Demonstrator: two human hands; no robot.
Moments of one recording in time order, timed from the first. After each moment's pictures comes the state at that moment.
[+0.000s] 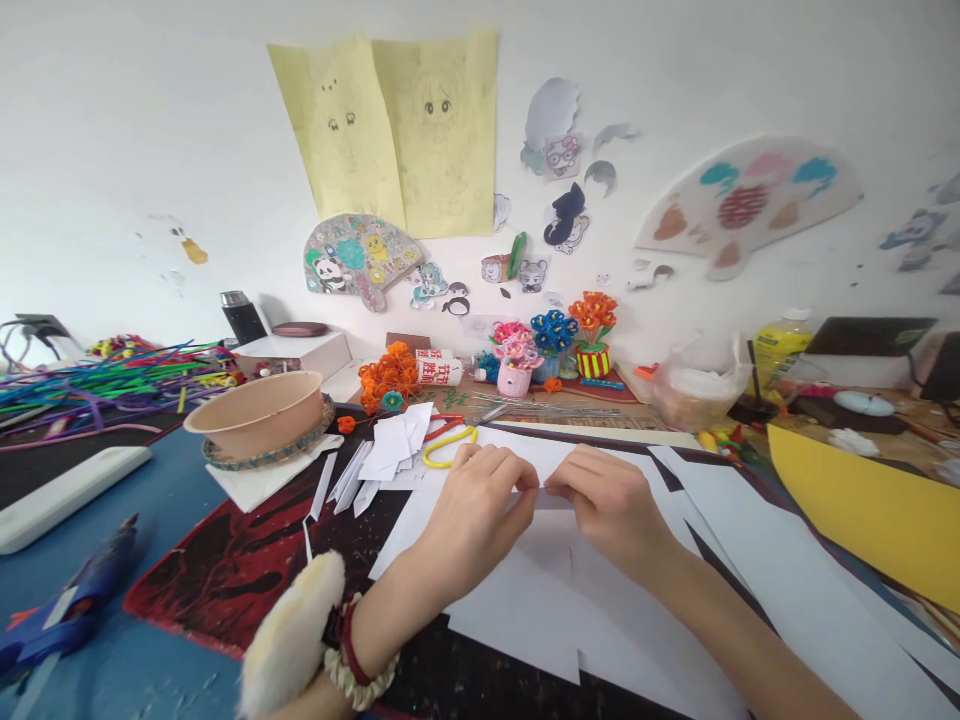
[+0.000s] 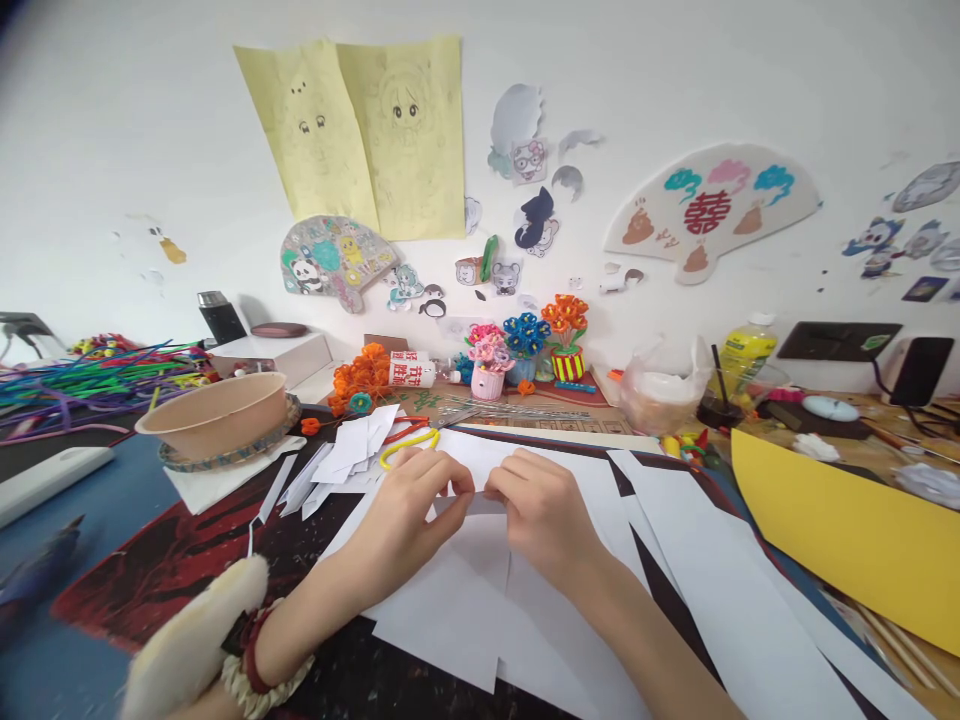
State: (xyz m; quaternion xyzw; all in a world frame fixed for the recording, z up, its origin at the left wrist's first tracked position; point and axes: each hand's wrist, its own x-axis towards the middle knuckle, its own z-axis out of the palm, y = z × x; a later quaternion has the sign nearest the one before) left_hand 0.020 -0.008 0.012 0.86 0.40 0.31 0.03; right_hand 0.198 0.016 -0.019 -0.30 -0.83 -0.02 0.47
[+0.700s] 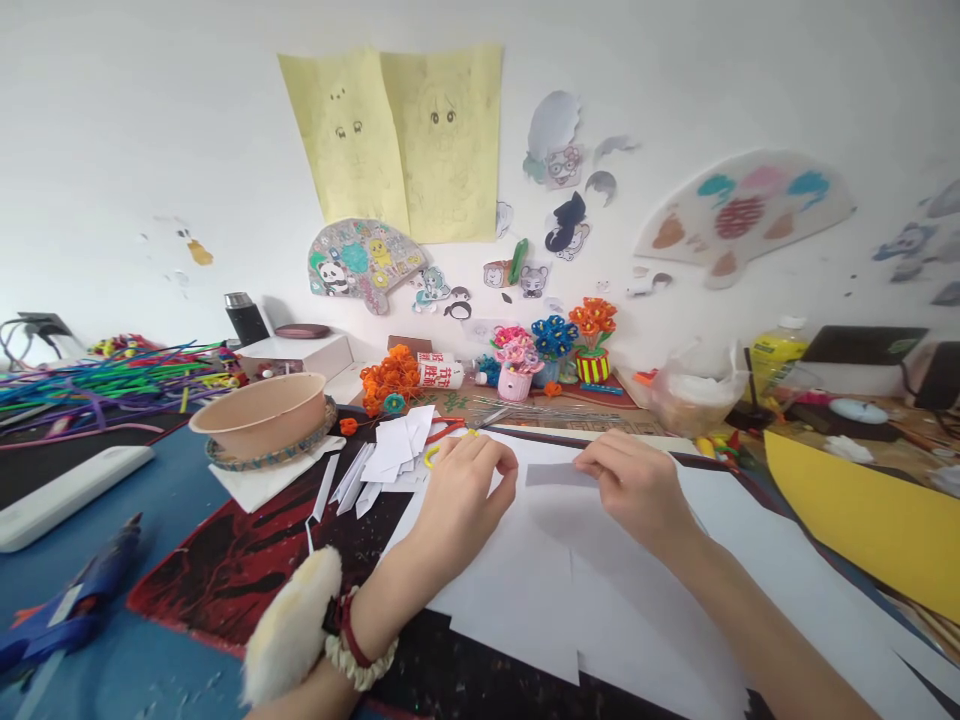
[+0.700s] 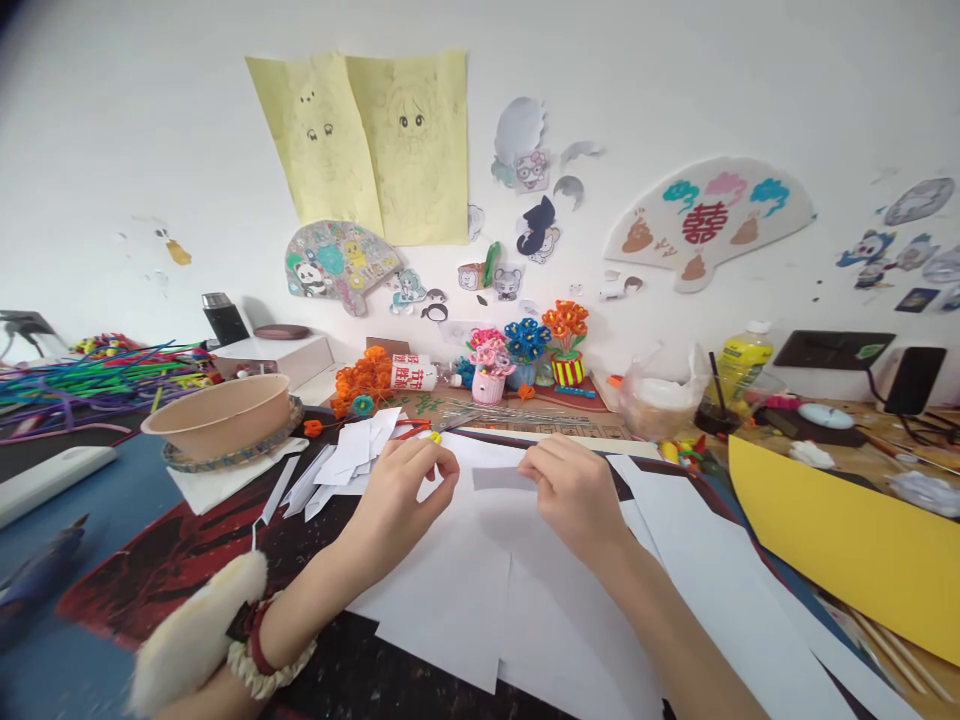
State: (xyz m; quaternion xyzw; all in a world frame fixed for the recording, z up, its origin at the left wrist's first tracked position) left_hand 0.010 0.001 0.009 0.82 0.46 0.33 -0.02; right_hand 0.225 0.033 -0.019 -0.34 -0.81 -0.10 0.47
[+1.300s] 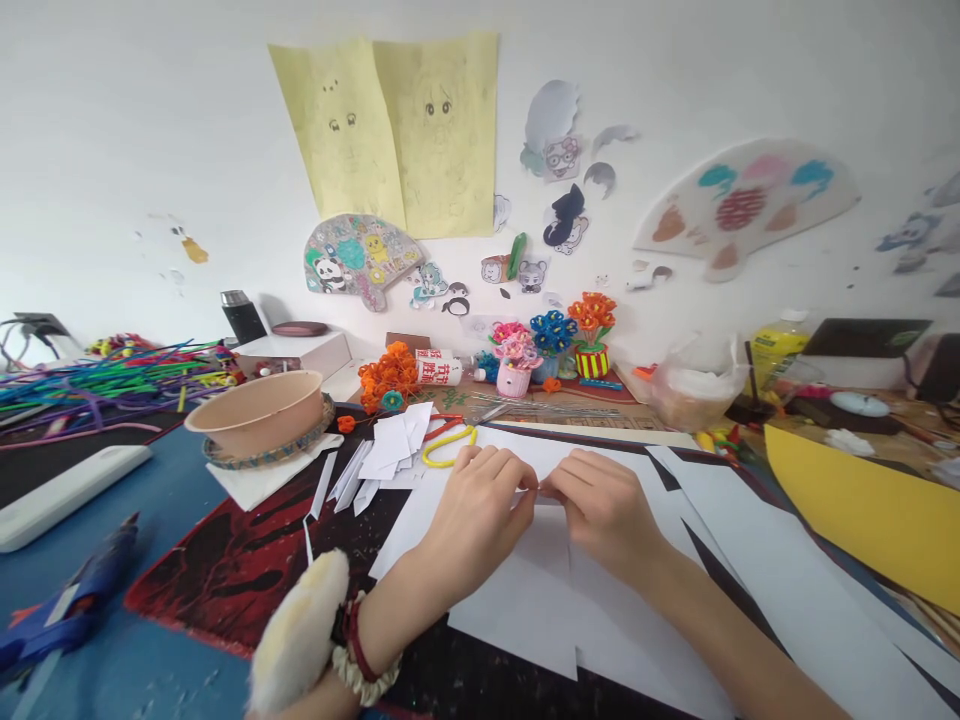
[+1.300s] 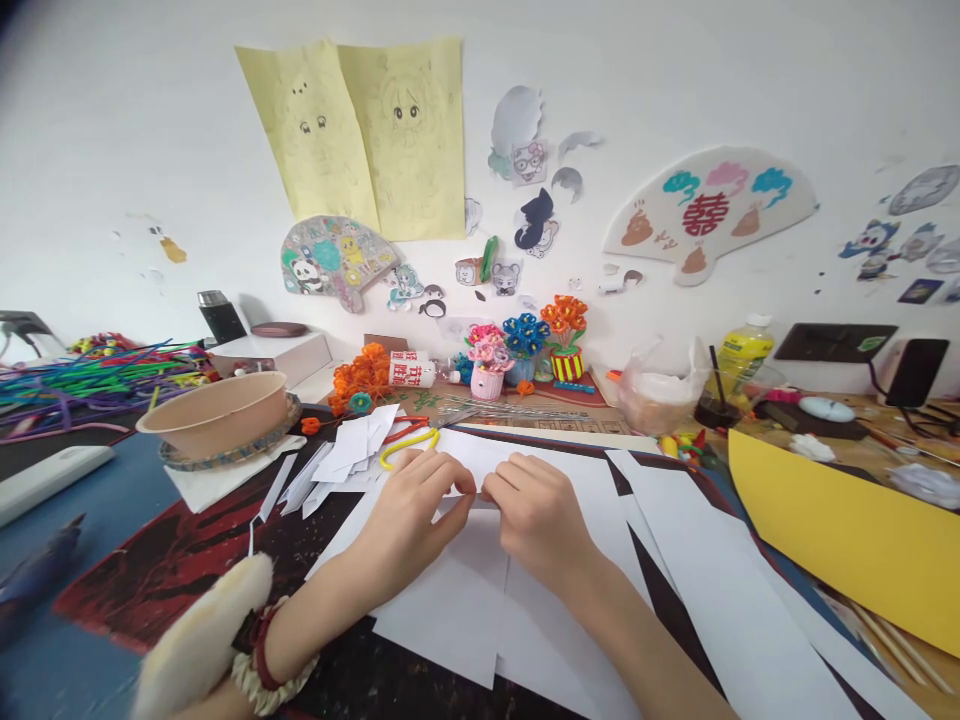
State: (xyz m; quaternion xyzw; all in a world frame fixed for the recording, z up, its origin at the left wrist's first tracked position) left_hand 0.021 -0.007 0.004 0.86 0.41 0.30 -0.01; right_hand 0.193 0.014 -0.022 -0.30 -0.83 -0.12 0.44
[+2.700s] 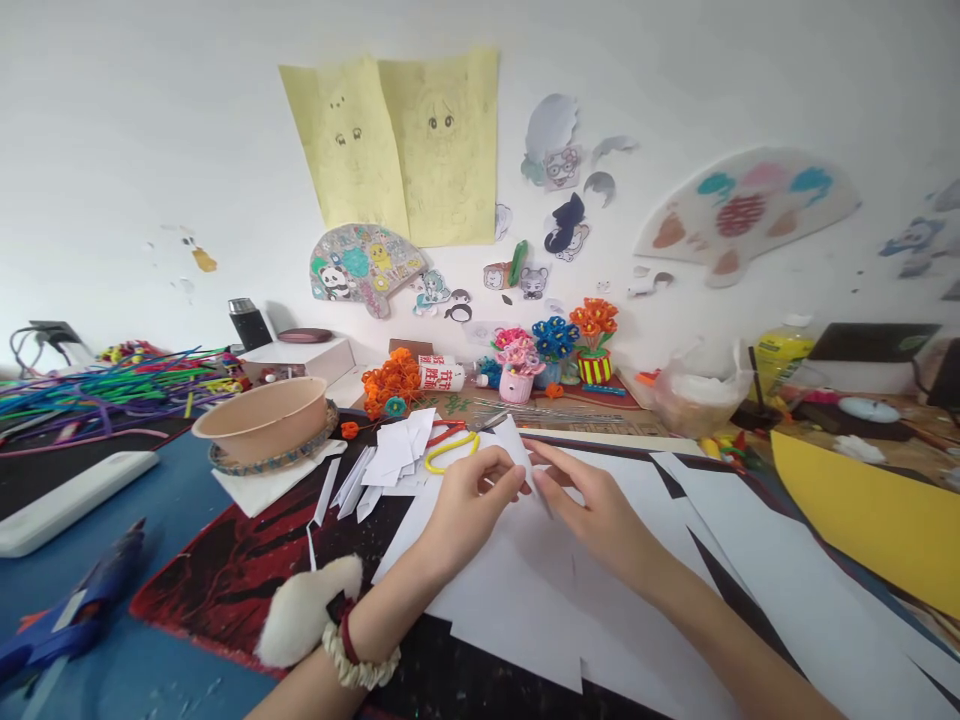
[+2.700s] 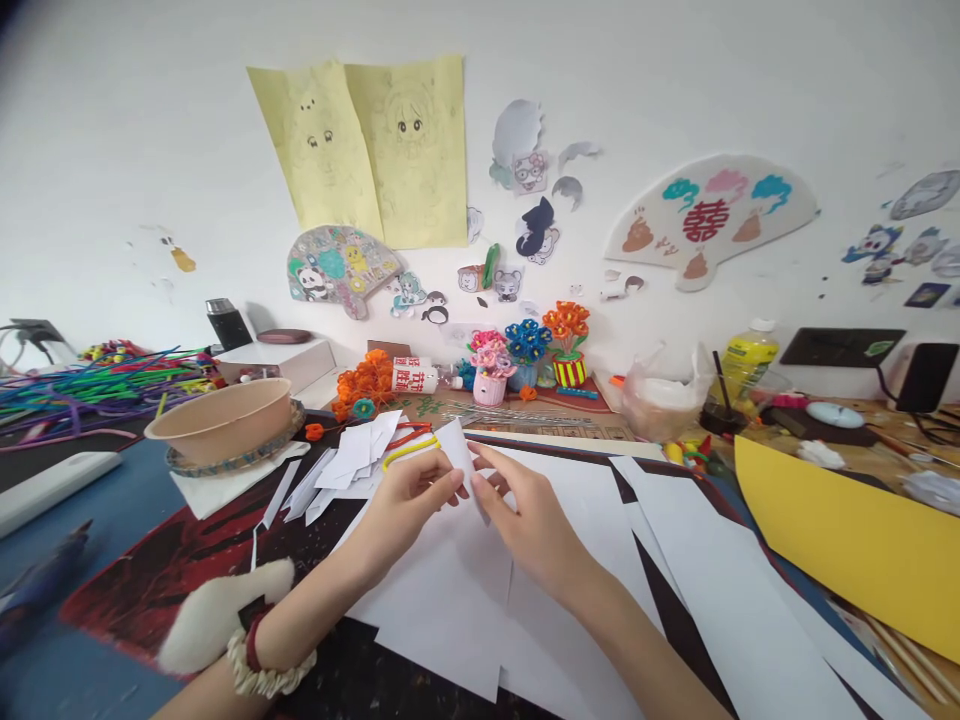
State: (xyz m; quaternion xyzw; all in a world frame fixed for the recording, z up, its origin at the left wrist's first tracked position) left_hand 0.018 0.002 0.015 0.68 0.45 0.43 0.38; right_hand 0.183 0.010 -0.010 -0.40 -0.74 0.32 0.44
